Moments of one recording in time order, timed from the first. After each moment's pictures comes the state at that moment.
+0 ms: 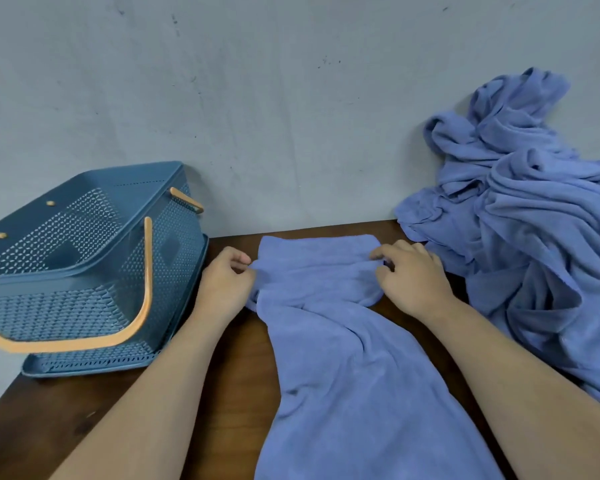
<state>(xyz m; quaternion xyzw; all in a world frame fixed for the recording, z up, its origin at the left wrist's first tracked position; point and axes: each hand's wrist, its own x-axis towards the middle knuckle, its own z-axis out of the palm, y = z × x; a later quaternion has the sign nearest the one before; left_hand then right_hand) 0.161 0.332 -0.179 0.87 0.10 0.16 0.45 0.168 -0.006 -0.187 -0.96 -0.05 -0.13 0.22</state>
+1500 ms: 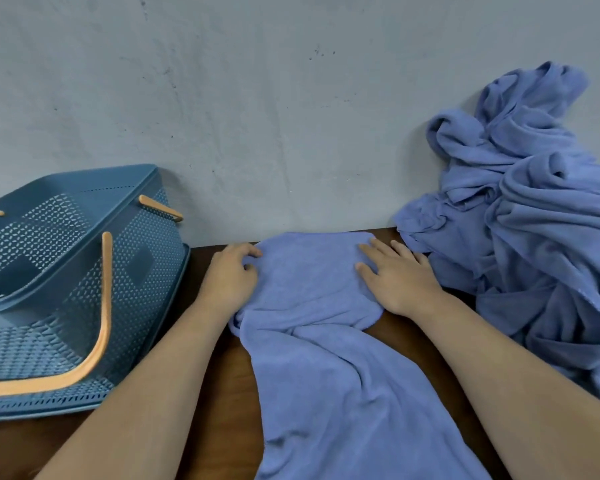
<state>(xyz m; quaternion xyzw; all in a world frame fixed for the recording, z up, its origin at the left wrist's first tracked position) 0.237 0.326 -0.194 0.94 -0.03 0.15 0.31 0.227 -0.004 -0.197 -0.99 -0.06 -0.01 0.13</state>
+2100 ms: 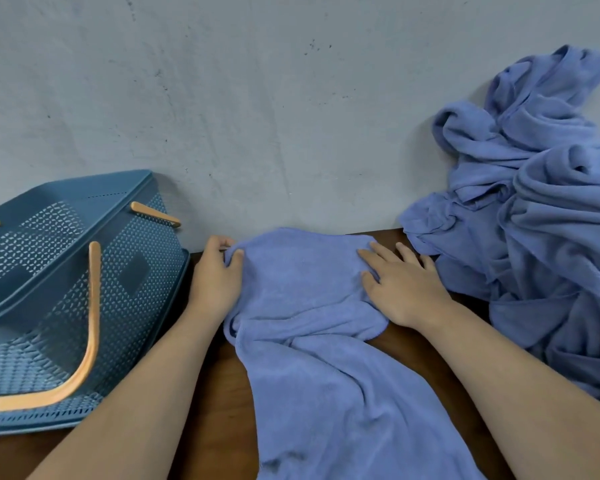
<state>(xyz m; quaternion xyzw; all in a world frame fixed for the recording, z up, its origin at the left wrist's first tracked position) 0.241 0.335 -0.195 0.86 0.06 0.23 0.45 0.226 -0.002 -0.201 -0.99 -0.08 -0.01 0.13</state>
